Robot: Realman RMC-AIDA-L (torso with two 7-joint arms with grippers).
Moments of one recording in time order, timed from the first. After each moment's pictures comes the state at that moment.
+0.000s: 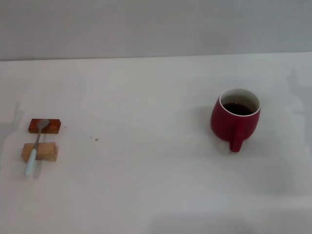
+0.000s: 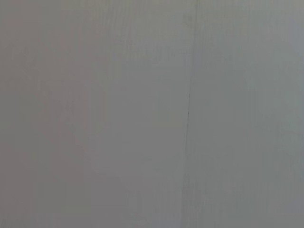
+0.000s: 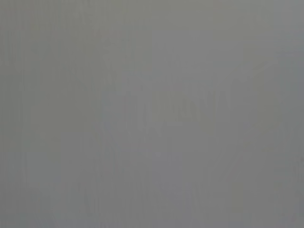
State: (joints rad) left arm -0.39 -2.07 0.99 0.03 0.23 1.47 -0.31; right arm 0.71 2.08 -0.22 0.10 -0.79 -1.23 0.16
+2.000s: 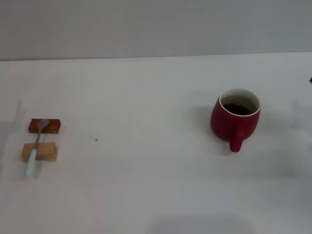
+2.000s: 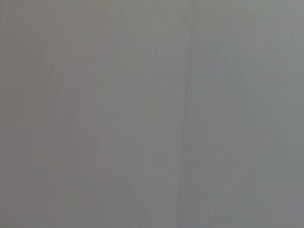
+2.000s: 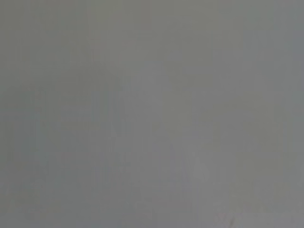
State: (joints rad) left arm -0.40 -2.07 0.99 0.03 0.23 1.47 -0.31; right arm 0.49 2.07 -0.25 -0.30 -1.60 -1.16 0.93
